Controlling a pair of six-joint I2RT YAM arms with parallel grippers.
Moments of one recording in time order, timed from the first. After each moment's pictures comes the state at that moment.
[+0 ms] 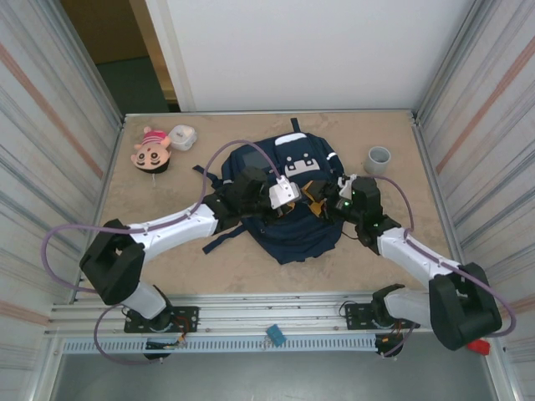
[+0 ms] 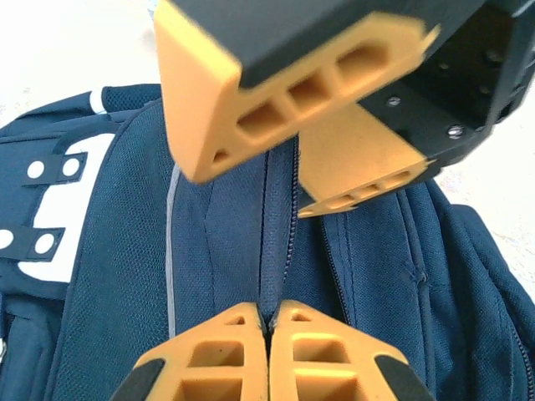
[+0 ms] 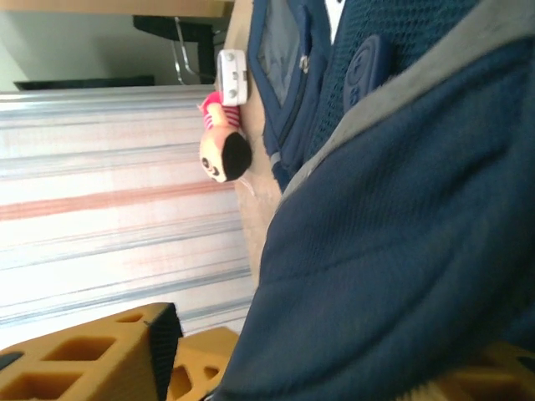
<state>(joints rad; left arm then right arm) -0.82 1.54 1.02 -0.05 0.26 0.38 0.37 1.18 0.52 0.27 -0.49 1.35</state>
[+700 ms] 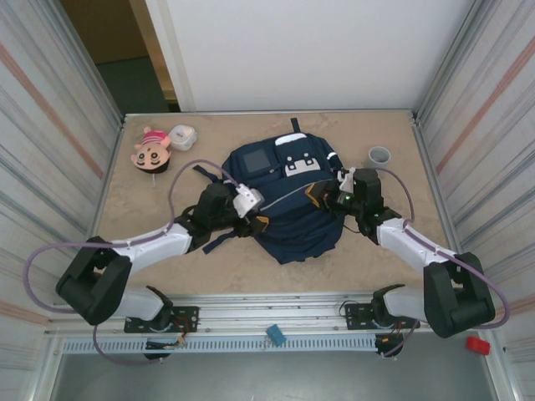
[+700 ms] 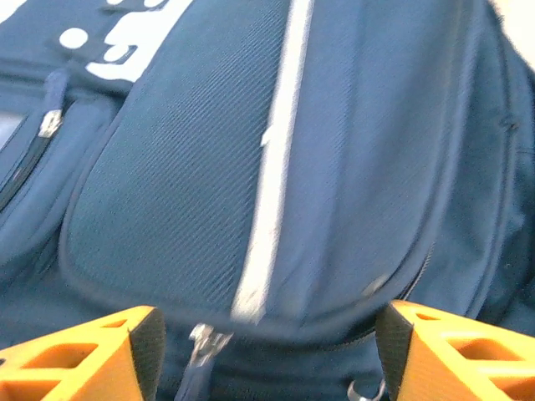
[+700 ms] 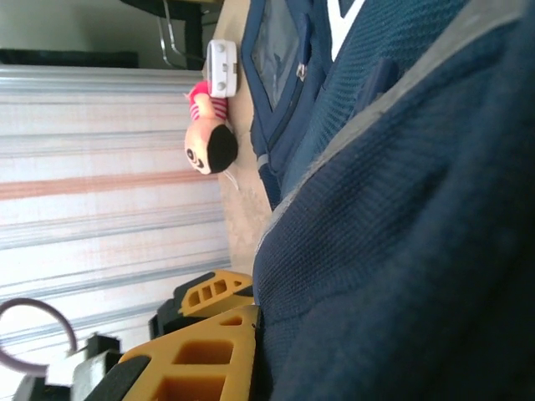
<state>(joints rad) -0.62 1.36 0.60 0.21 0.31 0.20 0.30 1.24 0.60 0.20 -0.59 1.21</state>
